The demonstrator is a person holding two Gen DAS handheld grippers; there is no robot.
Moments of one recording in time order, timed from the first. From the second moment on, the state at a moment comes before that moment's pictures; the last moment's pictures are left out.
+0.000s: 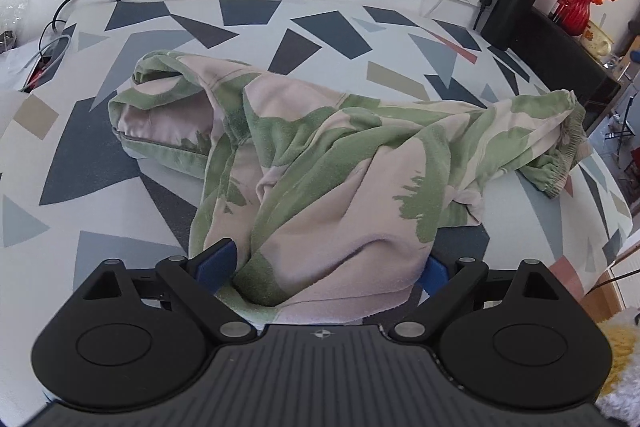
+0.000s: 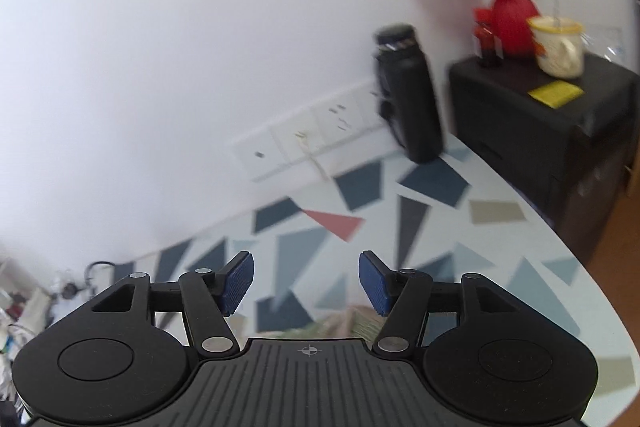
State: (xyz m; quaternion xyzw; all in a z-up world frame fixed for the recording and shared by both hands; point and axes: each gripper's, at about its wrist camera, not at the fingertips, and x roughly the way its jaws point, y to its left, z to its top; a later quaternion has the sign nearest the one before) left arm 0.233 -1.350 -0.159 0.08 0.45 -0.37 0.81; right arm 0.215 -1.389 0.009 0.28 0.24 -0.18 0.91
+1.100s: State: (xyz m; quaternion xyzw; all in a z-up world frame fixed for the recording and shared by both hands) left arm 0.357 -1.364 -0.139 -0.06 0.43 -0.31 0.84; right arm 0.299 -1.356 -0.164 0.09 0.53 -0.10 0.84
